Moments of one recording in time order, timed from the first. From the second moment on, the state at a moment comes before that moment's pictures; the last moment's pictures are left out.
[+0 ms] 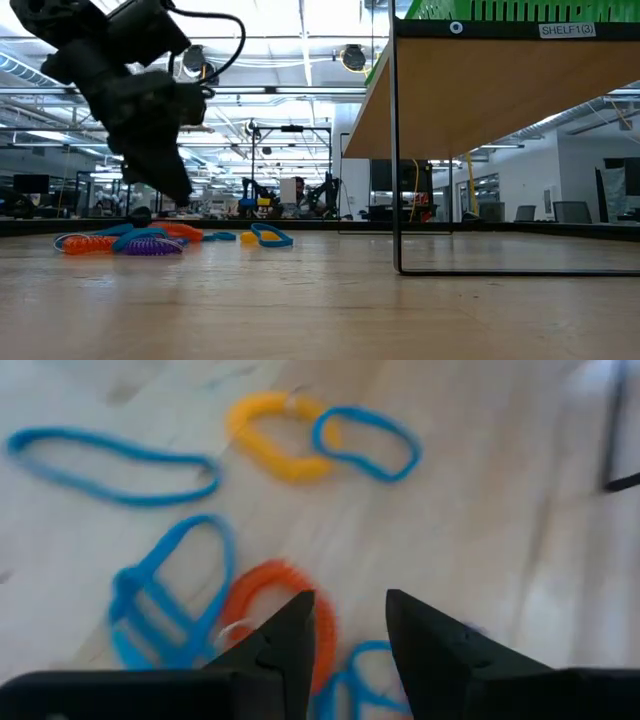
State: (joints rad) left arm -0.05 1.25 0.50 -0.10 0.01 -0.59; right arm -0.10 0.88 0.60 0.13 -0.23 -0.03
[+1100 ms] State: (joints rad) left arm -0.04 1.26 0.50 -0.36 -0.28 -0.80; right arm -0.10 0.88 0.60 0.14 -0.23 -0.04
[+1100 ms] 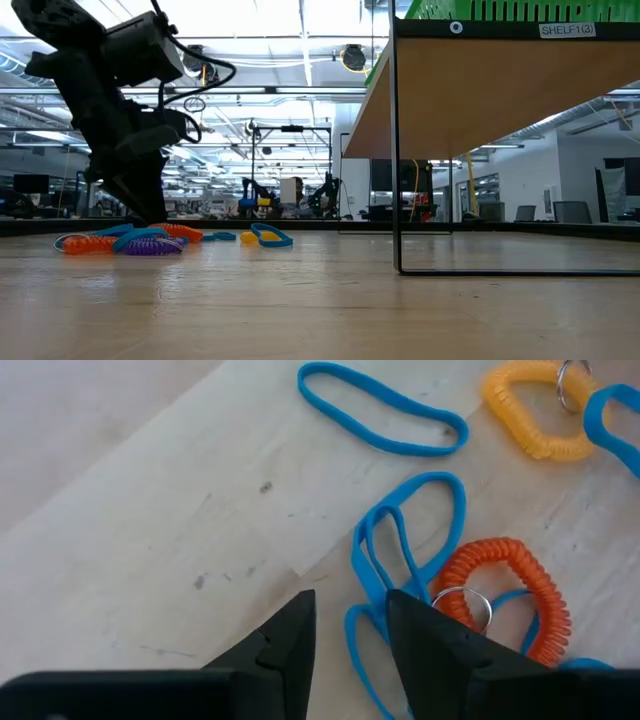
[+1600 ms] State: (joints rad) left arm 0.03 1.32 0.49 -0.34 -0.25 -0.77; right arm -0.10 0.88 0.60 0.14 -0.23 -0.04
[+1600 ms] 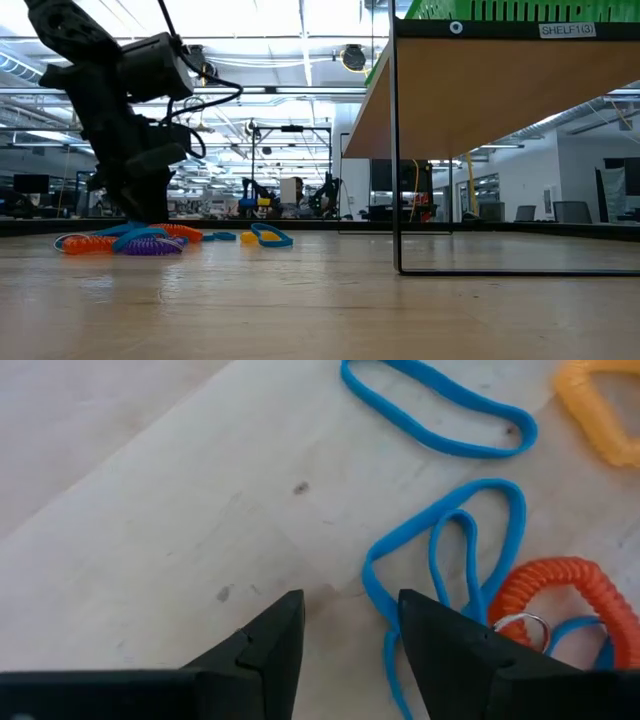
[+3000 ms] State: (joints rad) left arm 0.03 1.32 0.49 -0.29 -0.19 -0.78; right arm -0.10 0.88 0.60 0.14 -0.23 -0.04
